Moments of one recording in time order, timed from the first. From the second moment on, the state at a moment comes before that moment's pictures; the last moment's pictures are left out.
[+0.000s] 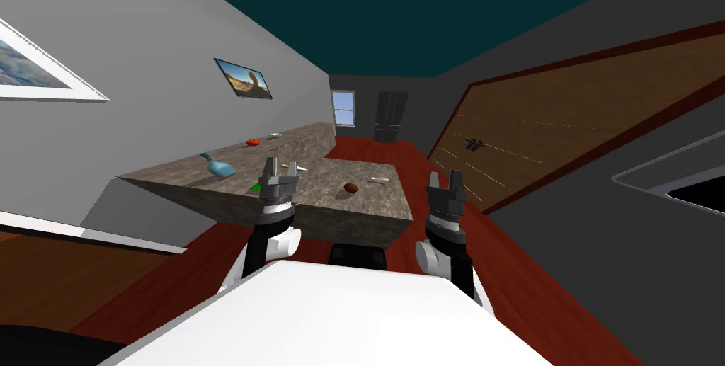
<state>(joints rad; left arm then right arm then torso) 0.51 0.00 0.05 -2.24 0.00 -0.61 0.09 0.52 -0.02 0.02 -2.26 -0.01 -0.62 0.03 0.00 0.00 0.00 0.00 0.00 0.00</state>
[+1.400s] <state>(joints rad) 0.51 0.00 0.05 -2.24 0.00 -0.61 0.09 0.84 -0.33 -0.16 -2.13 0.03 -0.55 -0.04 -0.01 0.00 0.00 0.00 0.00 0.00</state>
